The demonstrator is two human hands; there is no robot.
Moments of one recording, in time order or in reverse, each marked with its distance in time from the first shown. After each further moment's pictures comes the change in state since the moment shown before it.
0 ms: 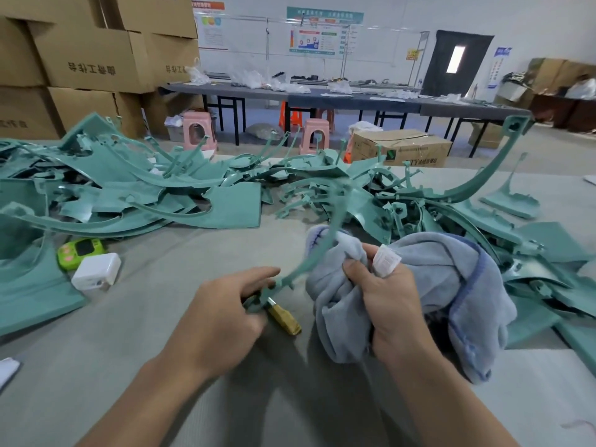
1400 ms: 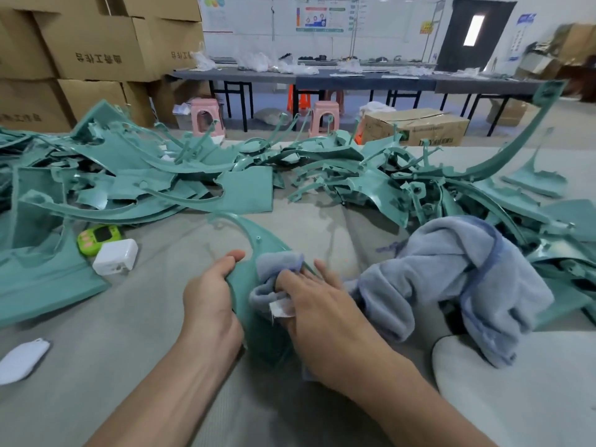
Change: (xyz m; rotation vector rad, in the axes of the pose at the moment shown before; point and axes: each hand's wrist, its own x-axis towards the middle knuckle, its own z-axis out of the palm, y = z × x) left_hand 0.016 -0.007 0.012 -1.205 0.475 -0.781; right_hand -0.035 0.023 0.053 -1.170 -0.619 -0.575
